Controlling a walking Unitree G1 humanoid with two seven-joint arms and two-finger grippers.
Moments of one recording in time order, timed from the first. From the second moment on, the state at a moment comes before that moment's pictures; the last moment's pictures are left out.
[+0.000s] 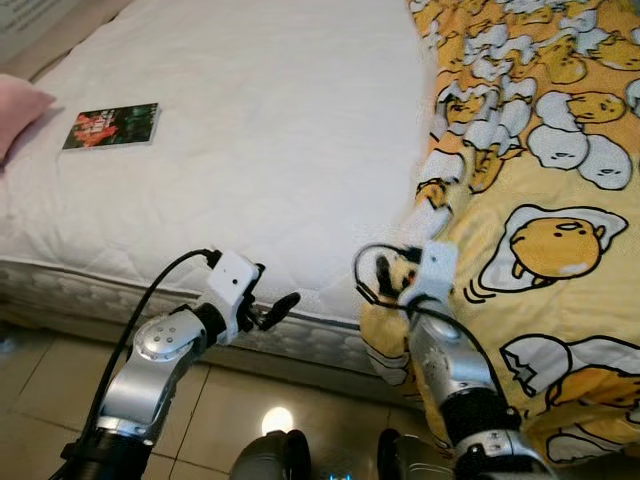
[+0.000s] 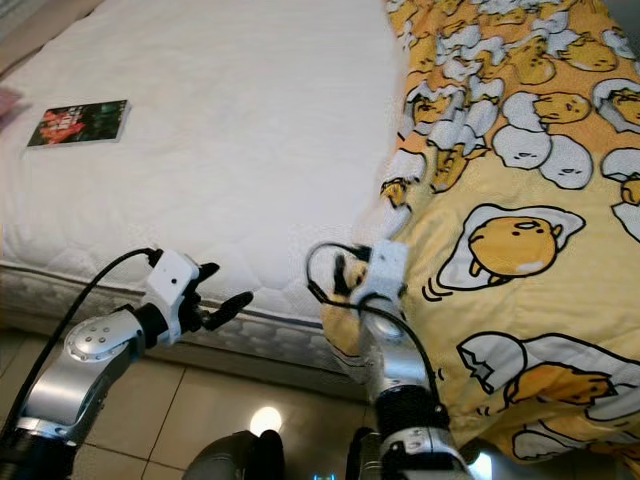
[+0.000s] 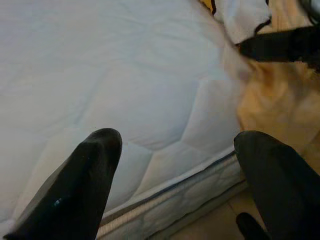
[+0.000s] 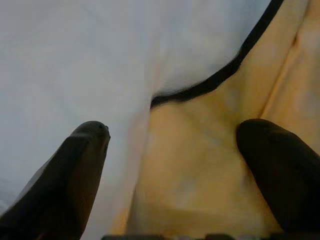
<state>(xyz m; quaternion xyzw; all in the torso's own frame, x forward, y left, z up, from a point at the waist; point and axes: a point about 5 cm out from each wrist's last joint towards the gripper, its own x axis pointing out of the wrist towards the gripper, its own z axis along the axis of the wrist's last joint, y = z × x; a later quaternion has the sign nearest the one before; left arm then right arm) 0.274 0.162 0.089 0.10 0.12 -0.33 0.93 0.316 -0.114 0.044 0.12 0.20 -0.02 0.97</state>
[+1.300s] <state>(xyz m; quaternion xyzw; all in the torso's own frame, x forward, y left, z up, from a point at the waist) 0.277 0.154 0.090 0.10 0.11 -0.32 0.94 0.327 -0.084 0.068 0.00 0.08 0.05 0.99</state>
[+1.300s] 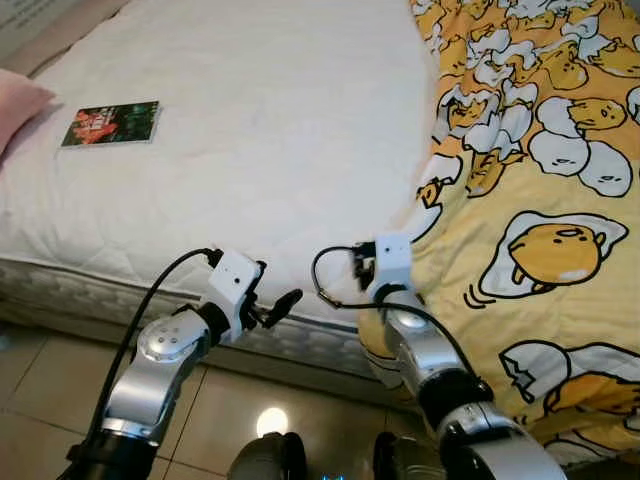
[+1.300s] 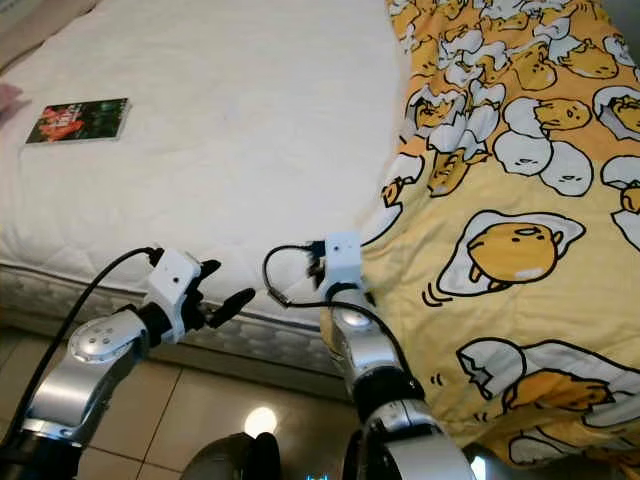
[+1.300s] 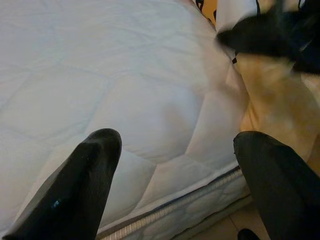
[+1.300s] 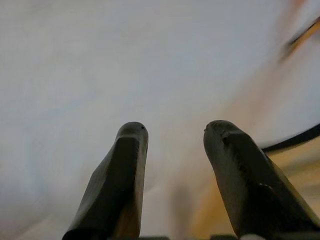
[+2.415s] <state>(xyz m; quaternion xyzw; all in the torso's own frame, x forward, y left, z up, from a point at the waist) 0.266 0.141 0.085 0.09 0.09 -0.34 0.93 0.277 -0.117 0.046 0.09 0.13 0.03 0.99</state>
